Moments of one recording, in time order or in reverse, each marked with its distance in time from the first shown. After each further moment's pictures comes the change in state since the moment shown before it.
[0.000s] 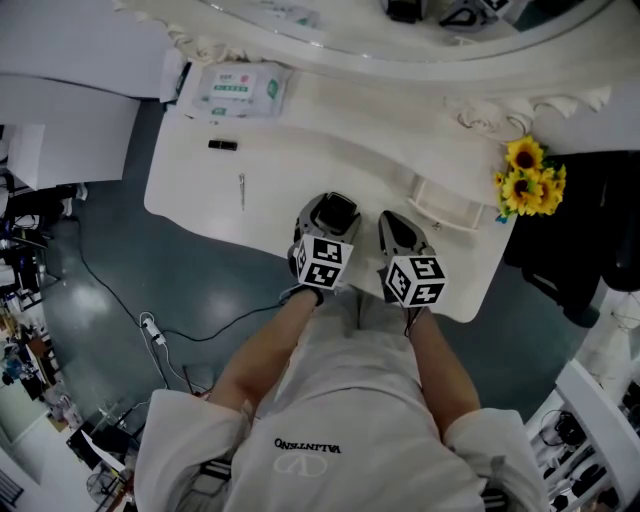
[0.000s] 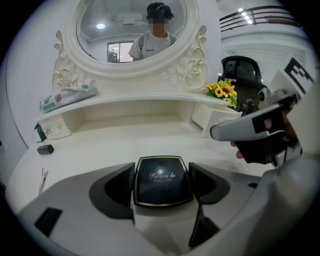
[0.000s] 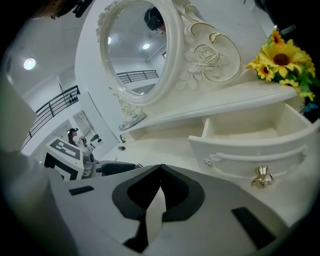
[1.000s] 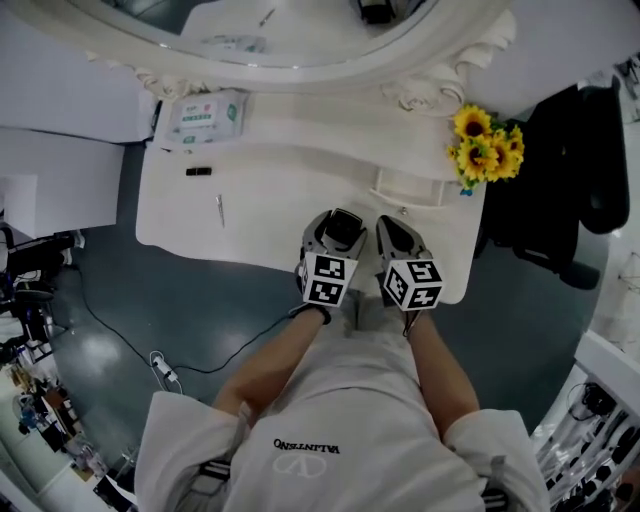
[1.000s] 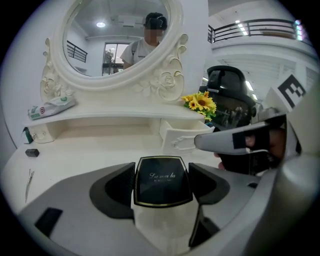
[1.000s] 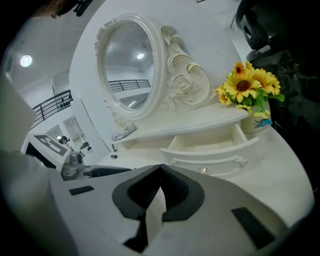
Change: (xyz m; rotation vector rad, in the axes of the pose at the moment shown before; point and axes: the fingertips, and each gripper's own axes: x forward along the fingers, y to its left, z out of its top) left arm -0.025 -0.089 0.035 -0.013 -0.055 -0.118; right arm -0.069 -0.029 0.009 0.034 -0.110 -0.116
